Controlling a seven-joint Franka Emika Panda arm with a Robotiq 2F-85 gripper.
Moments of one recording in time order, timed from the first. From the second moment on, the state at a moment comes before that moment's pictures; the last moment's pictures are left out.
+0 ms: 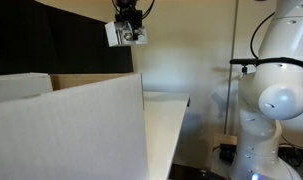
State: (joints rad) arm 0.10 -0.25 0.03 -1.66 -0.21 1.47 -1.18
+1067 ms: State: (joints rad) arm 0.23 -0.33 0.11 -1.80 -0.20 1.52 -1.24
